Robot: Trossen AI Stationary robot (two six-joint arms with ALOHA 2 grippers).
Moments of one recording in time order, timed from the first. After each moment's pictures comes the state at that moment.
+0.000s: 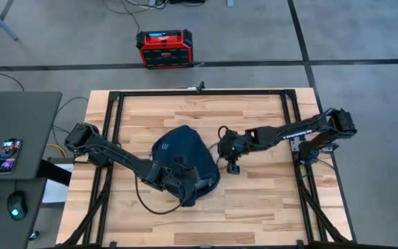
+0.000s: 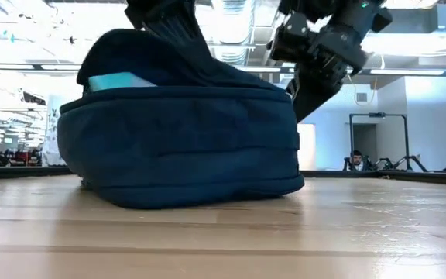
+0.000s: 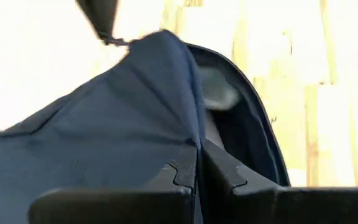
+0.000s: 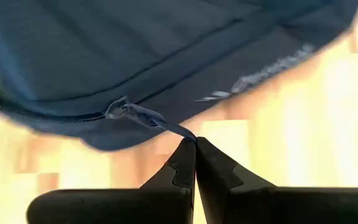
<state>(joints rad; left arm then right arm) -0.43 1.74 1.31 -0.52 -0.47 -0.39 0.01 1.54 0.97 -0.39 0.04 0.02</state>
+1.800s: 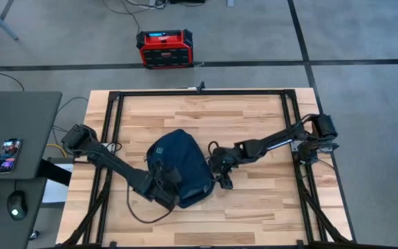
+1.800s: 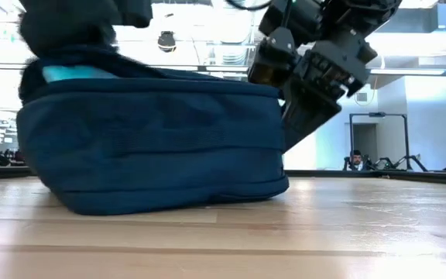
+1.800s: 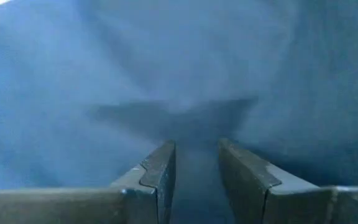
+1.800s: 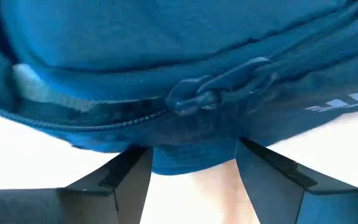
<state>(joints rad) -0.52 1.72 1.17 -0.81 -0.64 -0.85 0.14 1.77 0.96 -0.06 -0.19 0.14</state>
